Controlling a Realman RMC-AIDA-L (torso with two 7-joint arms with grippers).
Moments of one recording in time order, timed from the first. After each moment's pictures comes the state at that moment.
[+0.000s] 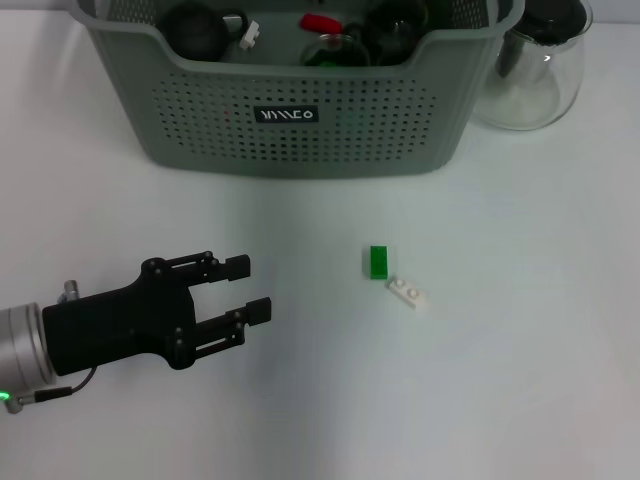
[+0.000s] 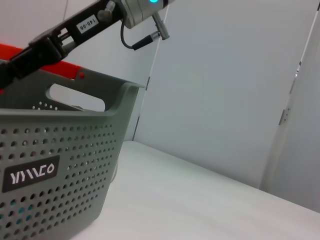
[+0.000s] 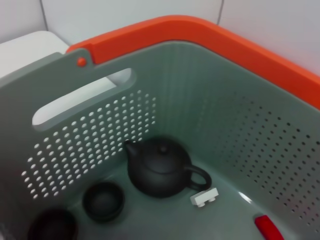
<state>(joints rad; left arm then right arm) -0.33 -2.16 0.42 0.54 2.14 1.76 -1.04 1.28 2.10 -1.23 -0.58 -2.58 -0.87 2.57</state>
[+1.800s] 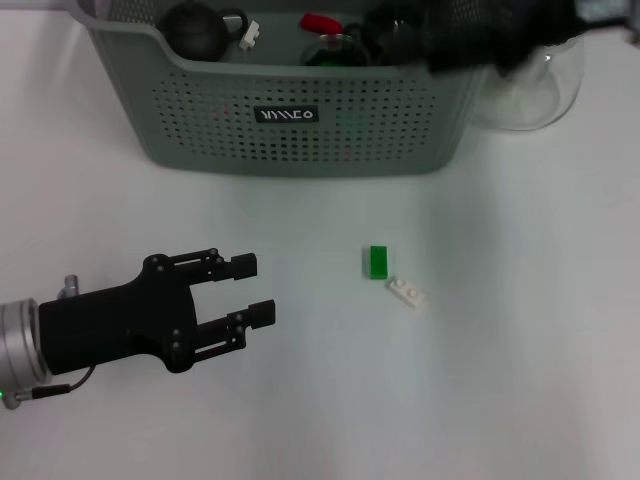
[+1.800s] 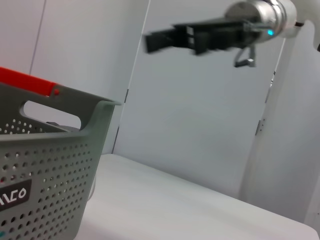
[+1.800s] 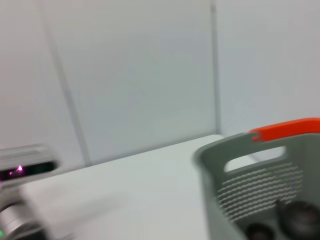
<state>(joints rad) -0.34 -2.15 0.42 0.54 2.14 1.83 -1.04 0.59 2.06 -1.02 -1.42 -1.91 -1.64 2.08</state>
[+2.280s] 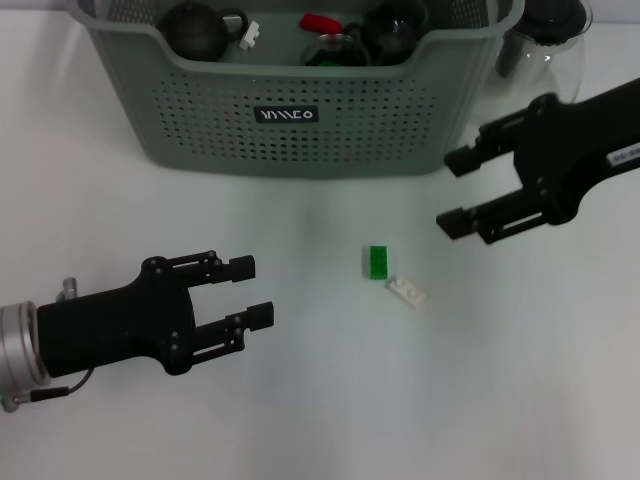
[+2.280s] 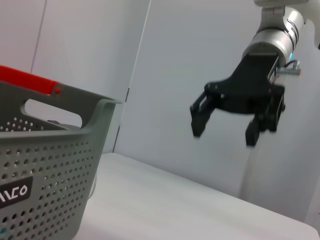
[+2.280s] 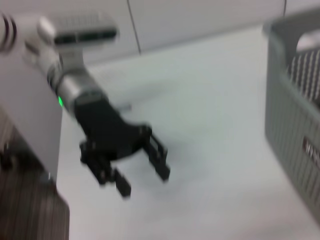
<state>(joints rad) -0.34 -2.15 0.42 0.54 2.14 1.83 -1.04 0.61 2.08 -1.03 -1.43 -2.16 -1.89 2.04</state>
